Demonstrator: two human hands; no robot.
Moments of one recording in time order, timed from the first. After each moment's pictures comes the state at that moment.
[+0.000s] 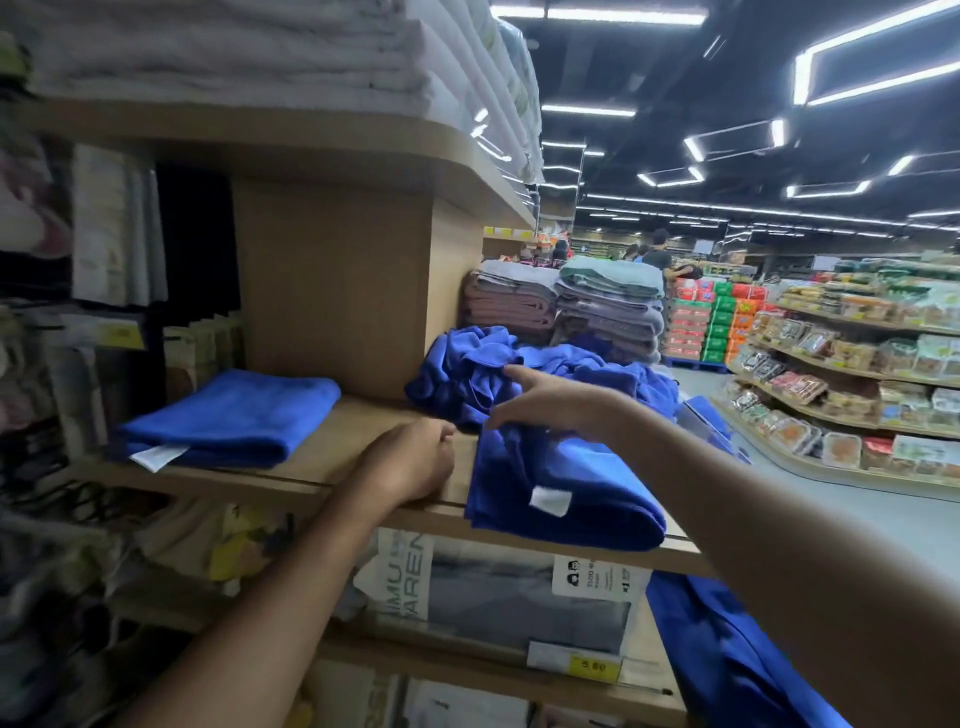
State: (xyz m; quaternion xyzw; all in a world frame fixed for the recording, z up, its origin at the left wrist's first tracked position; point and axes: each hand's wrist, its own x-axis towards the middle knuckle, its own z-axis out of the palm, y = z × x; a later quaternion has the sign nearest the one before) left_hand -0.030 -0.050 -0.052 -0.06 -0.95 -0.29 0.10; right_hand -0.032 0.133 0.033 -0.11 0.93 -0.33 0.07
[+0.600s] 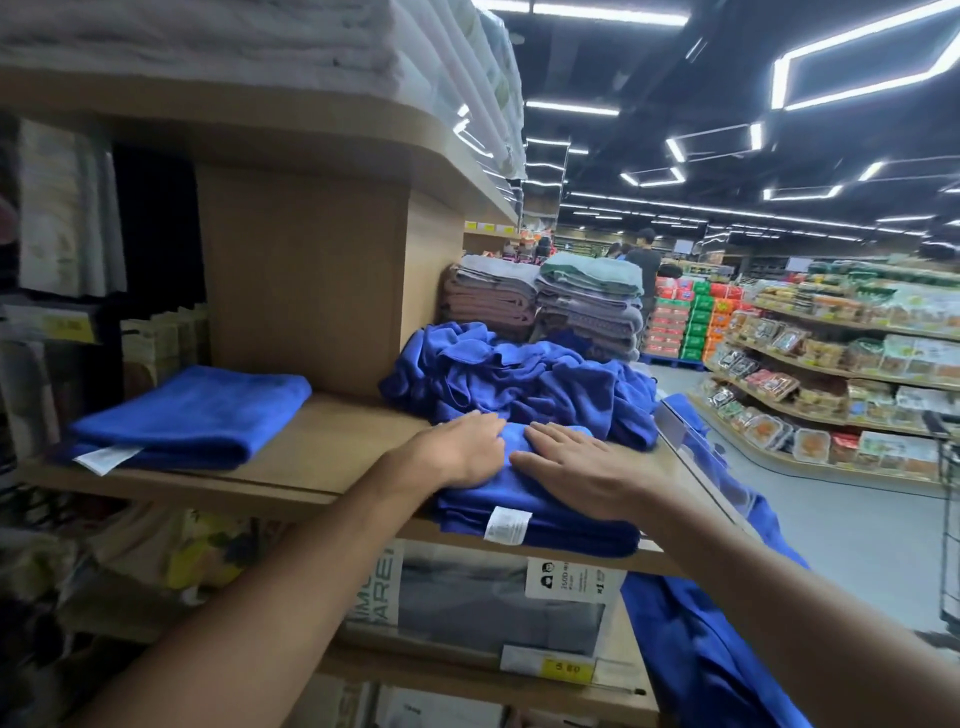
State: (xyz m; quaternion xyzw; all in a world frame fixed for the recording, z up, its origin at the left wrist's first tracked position) left_hand -0.050 0.026 -0.032 -0.17 -0.96 -0.23 0.00; right_hand 0.003 0.190 -0.014 -0.15 0.99 -0.05 0.01
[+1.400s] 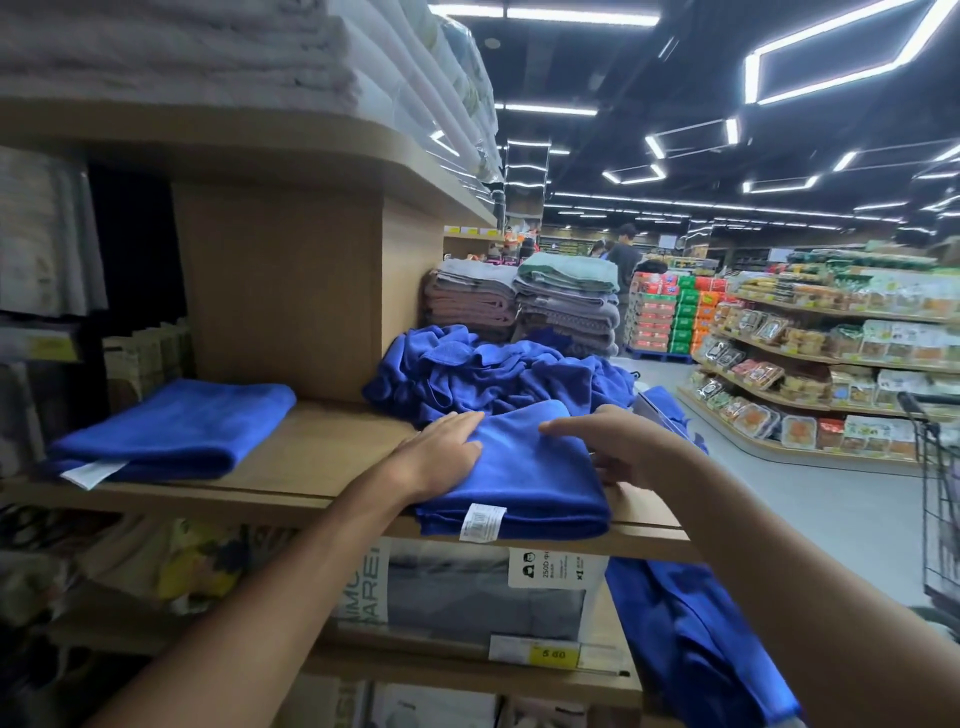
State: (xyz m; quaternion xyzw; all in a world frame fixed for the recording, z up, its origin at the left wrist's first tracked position) left_hand -0.052 0.009 -0.054 -0.20 -0.93 -0.29 0.03; right_hand -0.007 0.237 0.000 0.07 0.84 -0.53 0.02
